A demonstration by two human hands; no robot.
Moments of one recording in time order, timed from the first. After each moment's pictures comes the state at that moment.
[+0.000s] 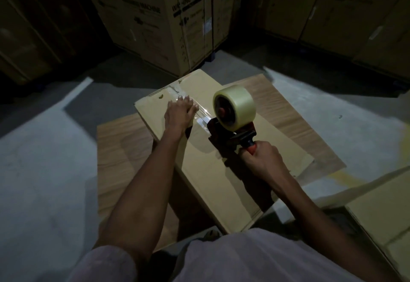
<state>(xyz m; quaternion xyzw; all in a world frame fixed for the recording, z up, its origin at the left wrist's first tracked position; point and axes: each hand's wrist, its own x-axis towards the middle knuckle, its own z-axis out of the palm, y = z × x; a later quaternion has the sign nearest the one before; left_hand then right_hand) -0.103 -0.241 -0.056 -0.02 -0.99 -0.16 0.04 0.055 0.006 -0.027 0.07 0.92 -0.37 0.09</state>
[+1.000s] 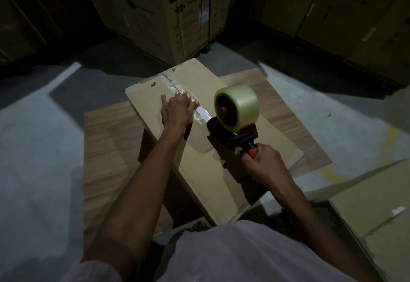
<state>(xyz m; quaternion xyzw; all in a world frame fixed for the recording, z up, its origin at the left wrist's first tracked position) -0.081 -0.216 -0.065 0.03 -0.99 -0.14 0.09 0.084 0.022 -0.023 0.07 0.92 -0.38 0.12</state>
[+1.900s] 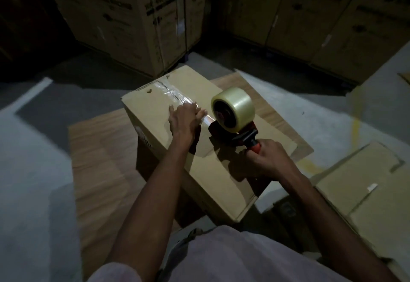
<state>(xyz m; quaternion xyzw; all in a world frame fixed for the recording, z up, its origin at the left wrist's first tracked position) -0.054 -0.192 -0.056 -0.04 -0.98 -0.16 0.06 0.101 0.031 -0.022 0.08 0.94 -0.31 0.08</state>
